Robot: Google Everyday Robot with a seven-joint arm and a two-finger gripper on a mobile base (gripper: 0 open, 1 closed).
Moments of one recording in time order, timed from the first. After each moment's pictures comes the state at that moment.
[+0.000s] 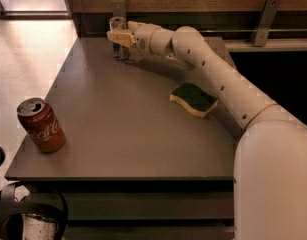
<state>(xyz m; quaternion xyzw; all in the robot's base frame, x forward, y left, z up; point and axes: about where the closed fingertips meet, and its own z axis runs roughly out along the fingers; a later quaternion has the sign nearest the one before) 0.853 0.087 0.899 -0.31 0.64 0.31 0.62</state>
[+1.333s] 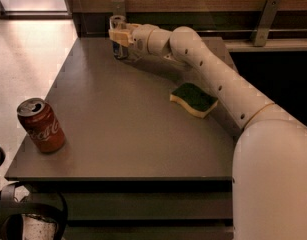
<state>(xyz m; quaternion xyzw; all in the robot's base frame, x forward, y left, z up) 0.851 0.096 0.899 -0.32 0.64 0.32 0.62</state>
